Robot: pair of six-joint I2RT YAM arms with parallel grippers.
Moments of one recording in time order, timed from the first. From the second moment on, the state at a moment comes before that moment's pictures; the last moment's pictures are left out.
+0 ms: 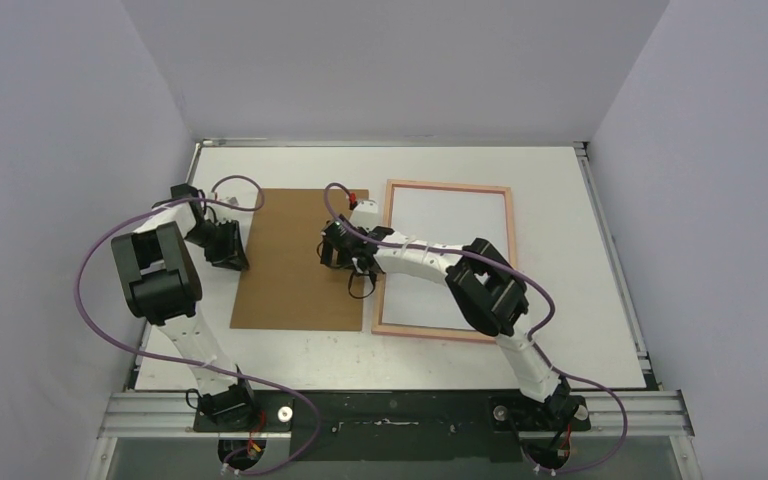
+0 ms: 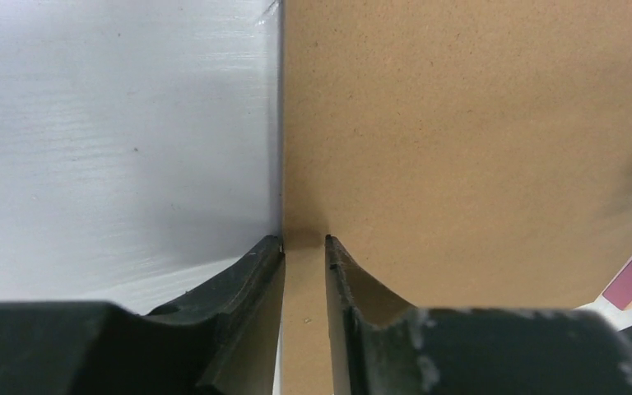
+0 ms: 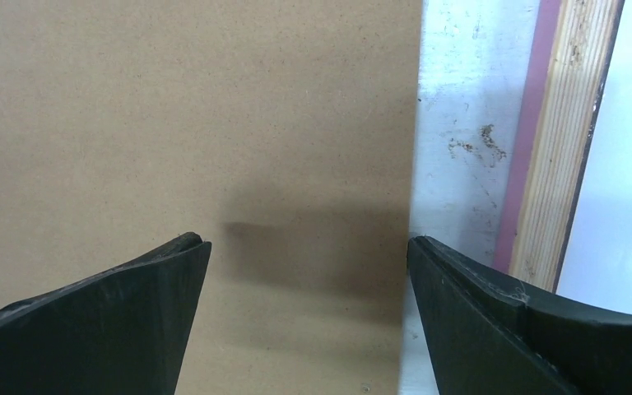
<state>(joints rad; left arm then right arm) 0.30 1.96 1.32 -0.79 0.38 0.19 0.93 2.21 1.67 -0.42 0.39 0.89</state>
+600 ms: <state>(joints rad) 0.29 1.99 1.35 -0.80 0.40 0.19 0.91 2.12 1.55 -0.36 0.29 0.94</state>
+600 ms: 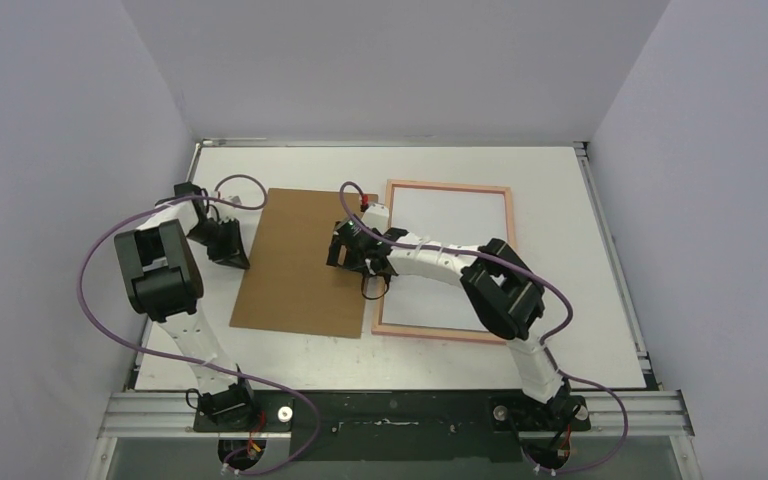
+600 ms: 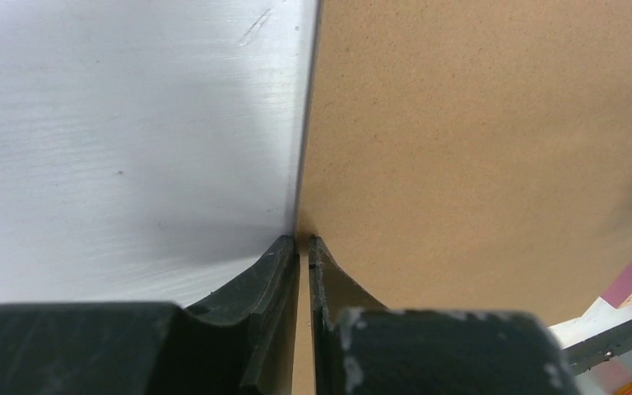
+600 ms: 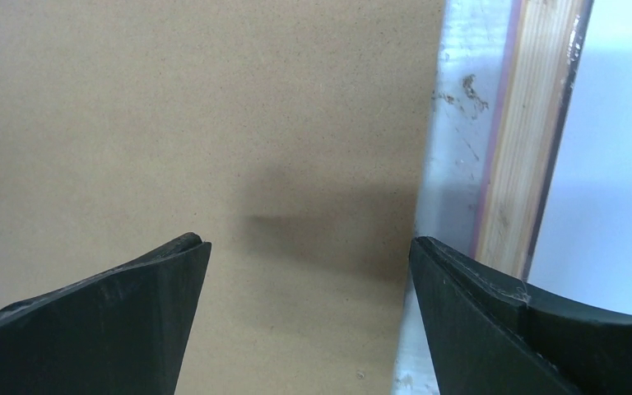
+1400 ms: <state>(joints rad) 0.19 1.99 1.34 -0.76 0.41 0.17 0.92 1.86 1.30 -0.32 0.27 1.00</state>
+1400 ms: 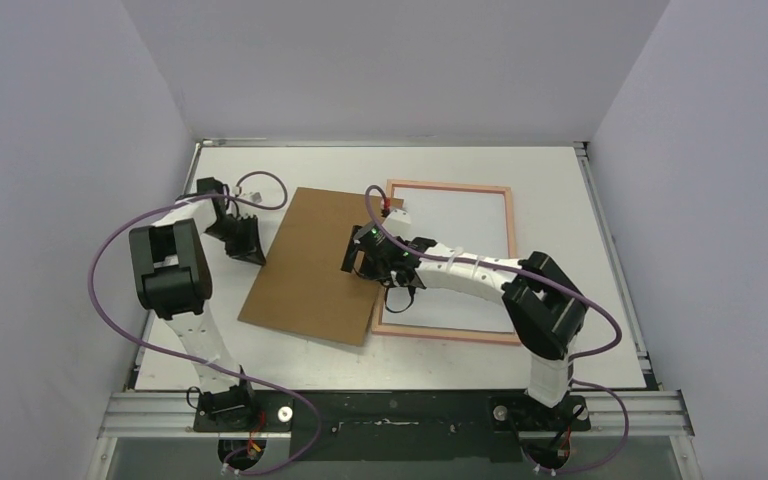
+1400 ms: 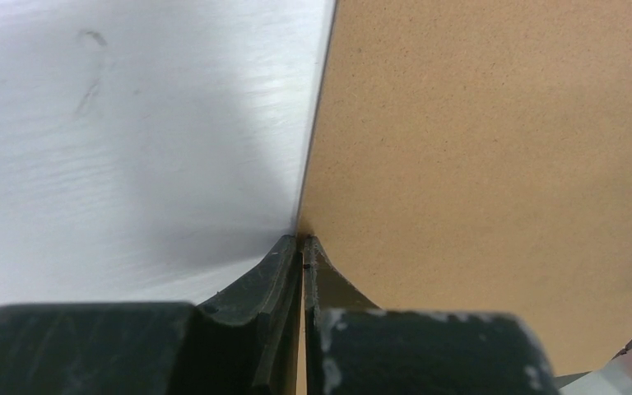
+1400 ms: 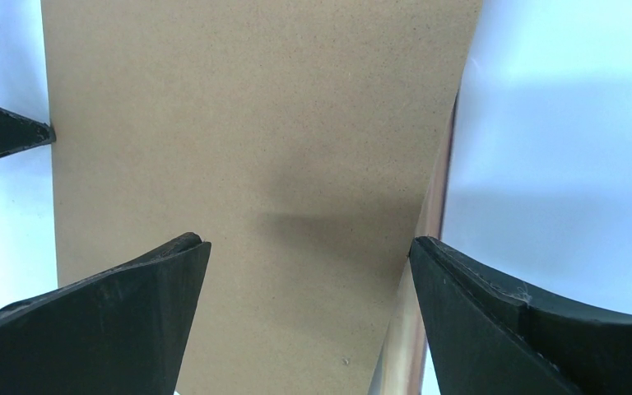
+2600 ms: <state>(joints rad) 0.04 1.99 1.30 -0.77 0.48 0.11 0.63 1.69 1.09 -0.23 0.01 0.88</state>
